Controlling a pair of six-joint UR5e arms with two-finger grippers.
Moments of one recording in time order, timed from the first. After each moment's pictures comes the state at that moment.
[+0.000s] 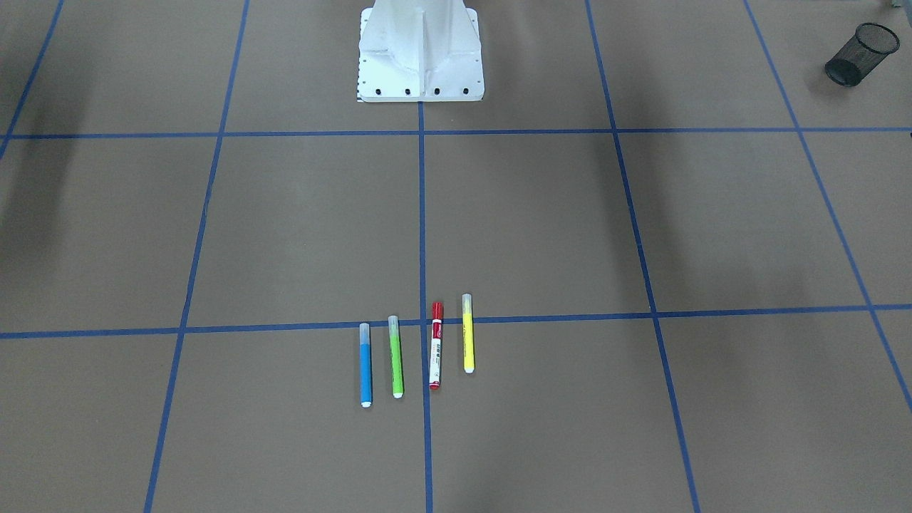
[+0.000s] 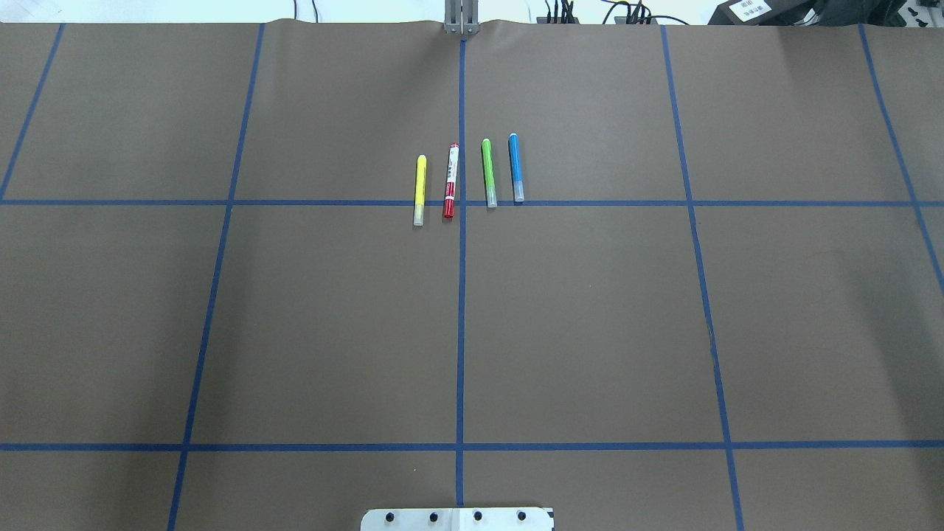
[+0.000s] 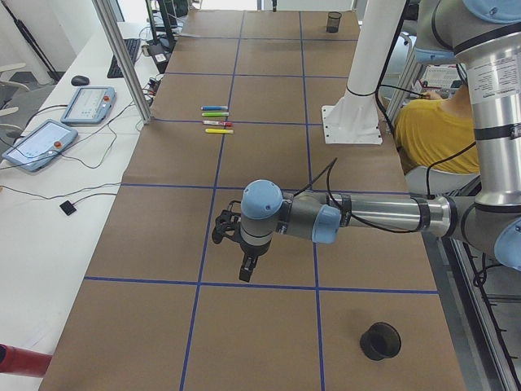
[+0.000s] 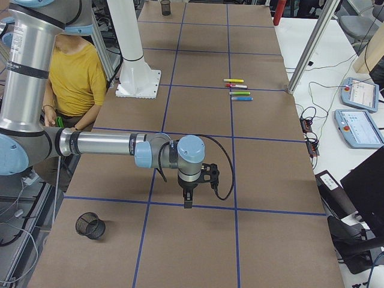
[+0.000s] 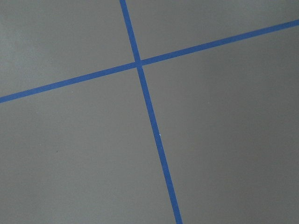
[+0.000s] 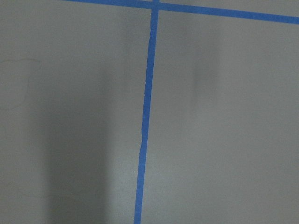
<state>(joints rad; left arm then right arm) -1.53 -1.33 -1.84 -1.74 -2.34 0.09 1.50 -1.83 1.83 -1.56 2.29 -0.02</state>
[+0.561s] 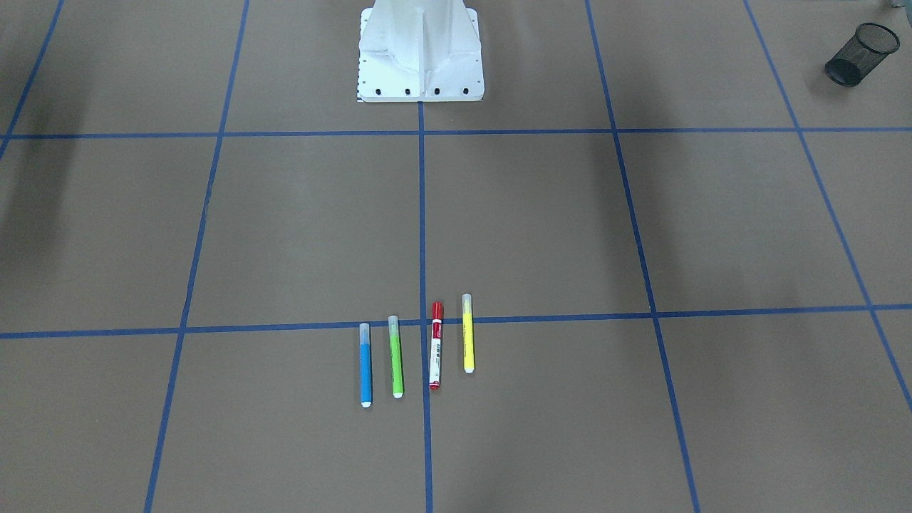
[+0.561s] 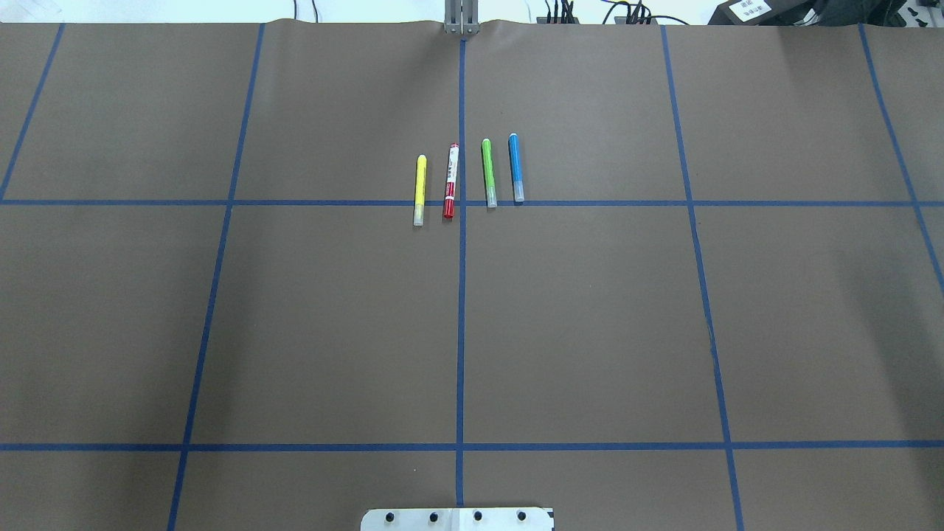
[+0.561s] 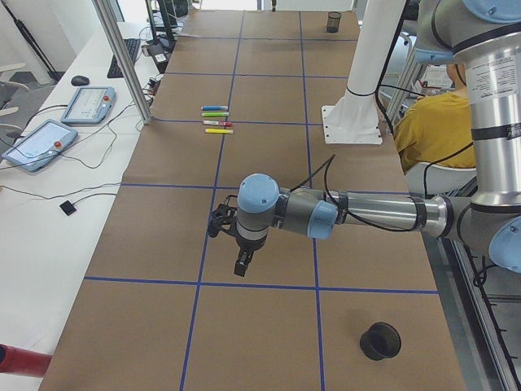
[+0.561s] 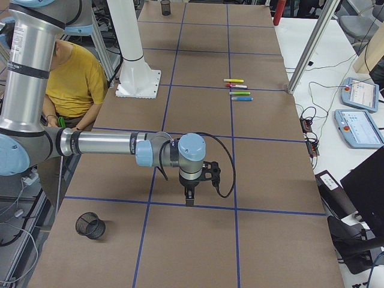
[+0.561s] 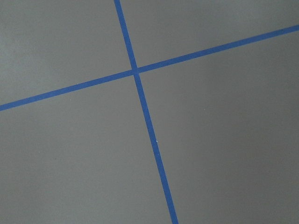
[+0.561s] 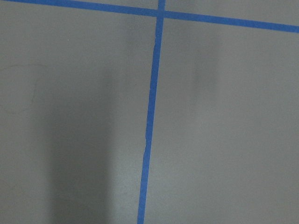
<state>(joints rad) -1.53 -1.36 -1.85 -1.74 -2.34 0.09 1.50 -1.82 1.84 -1.55 2.30 -0.01</state>
